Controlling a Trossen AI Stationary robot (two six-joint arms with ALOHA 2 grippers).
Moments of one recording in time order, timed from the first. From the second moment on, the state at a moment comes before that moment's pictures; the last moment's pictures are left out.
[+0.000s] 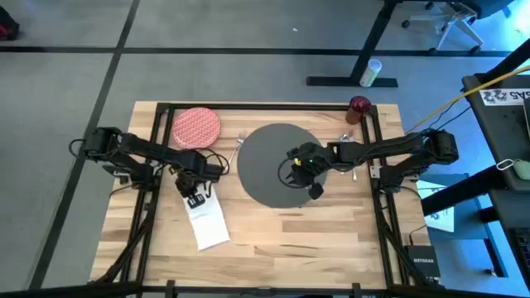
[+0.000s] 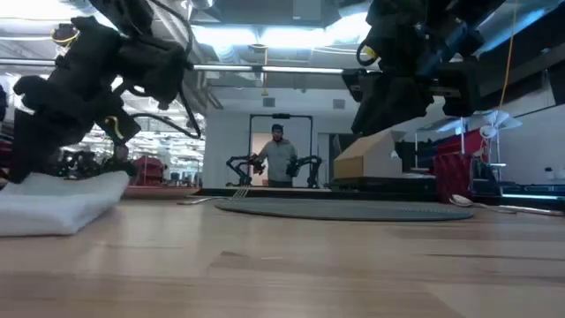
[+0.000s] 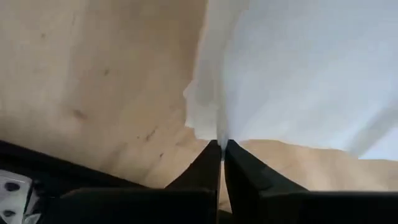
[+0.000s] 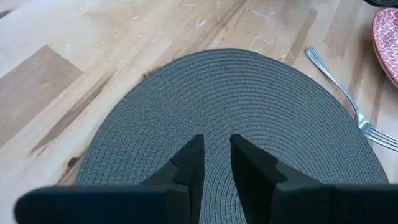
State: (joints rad) left arm -0.03 1.48 0.78 -1.12 0.21 -0.59; right arm -0.06 1.43 0.81 -0.23 -0.21 -0.67
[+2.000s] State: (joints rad) left arm -0.12 1.48 0.79 -1.22 0.25 -0.75; right arm -0.06 1.43 0.81 -0.24 -0.21 -0.67
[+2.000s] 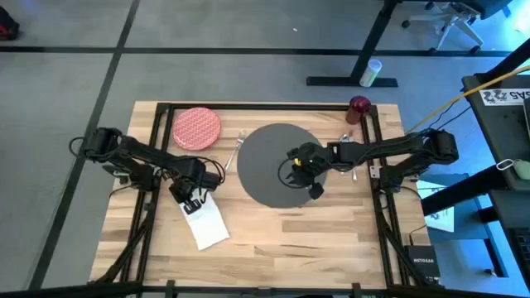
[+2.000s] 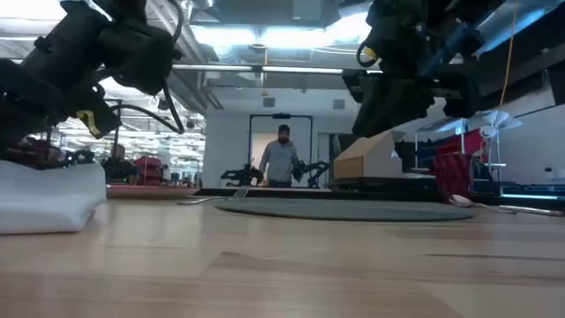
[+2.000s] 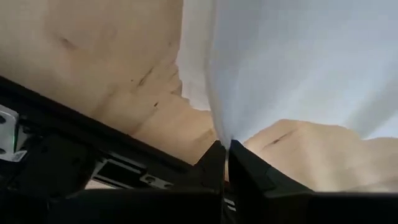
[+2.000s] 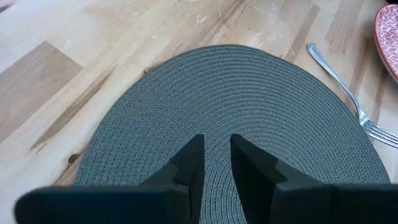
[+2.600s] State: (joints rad) left arm -0.10 1.48 0.66 -1.10 0.25 -0.78; right arm -0.06 1.43 0.81 -0.24 -0.21 -0.67
